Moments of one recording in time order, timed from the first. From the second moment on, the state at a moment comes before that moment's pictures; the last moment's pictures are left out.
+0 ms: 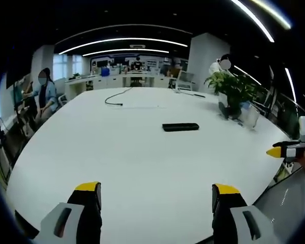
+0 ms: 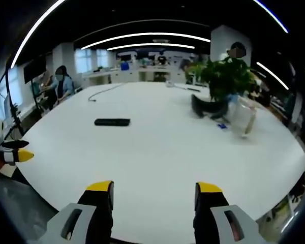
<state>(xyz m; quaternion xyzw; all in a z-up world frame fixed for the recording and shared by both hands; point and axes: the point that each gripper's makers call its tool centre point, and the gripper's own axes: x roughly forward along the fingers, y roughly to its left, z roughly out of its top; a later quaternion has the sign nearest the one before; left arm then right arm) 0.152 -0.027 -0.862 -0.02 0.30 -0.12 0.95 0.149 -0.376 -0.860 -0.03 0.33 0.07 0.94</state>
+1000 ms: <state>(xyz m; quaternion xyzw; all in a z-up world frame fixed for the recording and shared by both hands) 0.279 -0.071 -0.825 0.09 0.33 -0.26 0.90 0.149 -0.377 -0.866 -0.03 0.35 0.07 0.93</state>
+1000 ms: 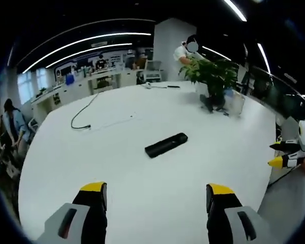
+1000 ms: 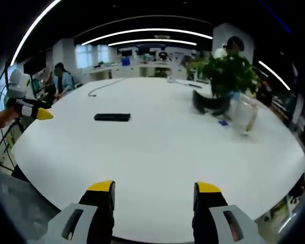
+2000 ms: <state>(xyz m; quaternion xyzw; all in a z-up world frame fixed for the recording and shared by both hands) 0.379 -0.130 -0.898 0.32 0.40 -0.41 0.75 0.148 -0.381 -0.876 -0.04 0.37 0.06 0.93</state>
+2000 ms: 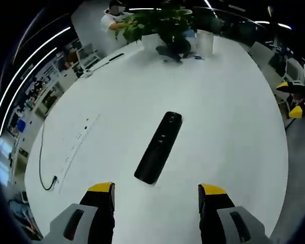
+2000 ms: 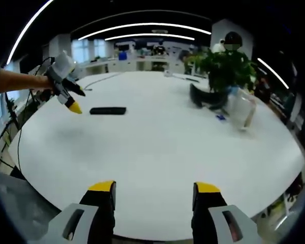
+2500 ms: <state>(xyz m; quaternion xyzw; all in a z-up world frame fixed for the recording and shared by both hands) 0.404 -0.147 -0.925 0.41 0.40 -0.44 0.69 0.147 -0.382 -0.881 -0.04 0.38 0.05 0.92</state>
